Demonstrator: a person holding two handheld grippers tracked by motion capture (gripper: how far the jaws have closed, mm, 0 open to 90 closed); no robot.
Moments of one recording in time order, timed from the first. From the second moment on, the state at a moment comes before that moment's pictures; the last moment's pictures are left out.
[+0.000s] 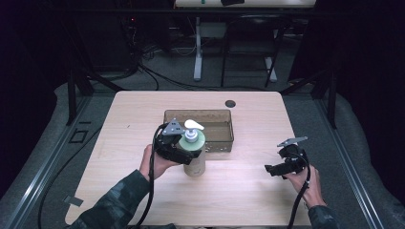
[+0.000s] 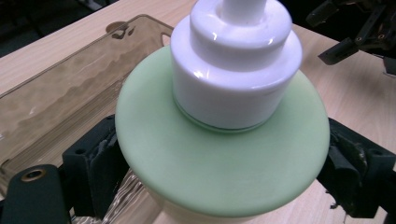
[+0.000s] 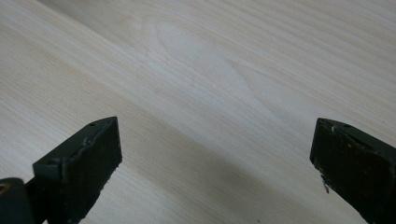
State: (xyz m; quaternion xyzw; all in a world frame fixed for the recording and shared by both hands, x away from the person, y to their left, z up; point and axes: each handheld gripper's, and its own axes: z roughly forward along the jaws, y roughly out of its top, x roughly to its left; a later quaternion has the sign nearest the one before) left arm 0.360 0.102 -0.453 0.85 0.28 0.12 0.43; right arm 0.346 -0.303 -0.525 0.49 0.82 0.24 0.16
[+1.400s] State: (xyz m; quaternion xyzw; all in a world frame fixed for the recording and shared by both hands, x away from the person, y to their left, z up) left arm 0.348 0.178 -0.454 0.79 0.41 0.19 0.41; right arm 0.347 -0.296 -0.526 0.49 0.82 0.24 0.15
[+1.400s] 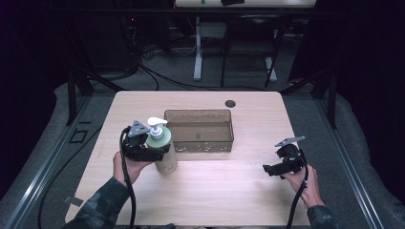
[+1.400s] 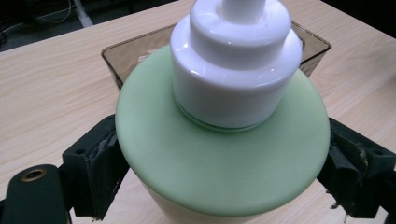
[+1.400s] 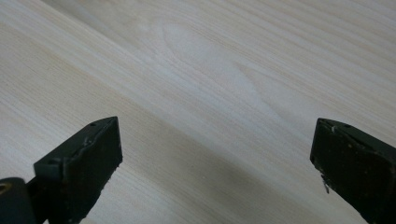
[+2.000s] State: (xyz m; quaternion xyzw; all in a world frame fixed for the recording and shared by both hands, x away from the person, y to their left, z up) left arm 0.346 0.186 -0.443 0.81 0.39 0.17 0.41; right arm 0.347 -0.299 -0.523 0.49 0.82 0.25 0.15
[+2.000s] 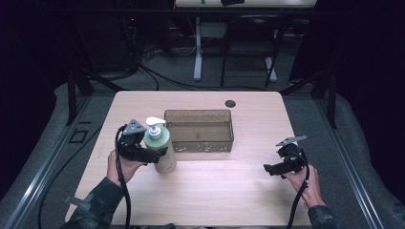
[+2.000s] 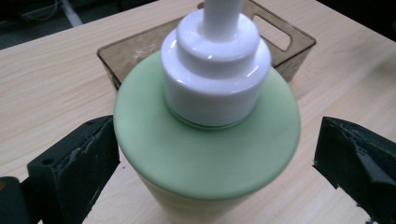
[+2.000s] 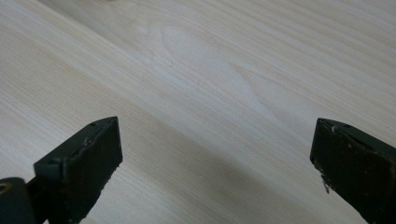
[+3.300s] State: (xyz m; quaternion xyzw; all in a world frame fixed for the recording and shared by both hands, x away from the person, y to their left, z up) left arm 0.374 0.206 -0.384 0.88 0.29 0.10 0.36; right arm 0.351 -0.302 -0.522 0.48 0.83 0.24 0.16
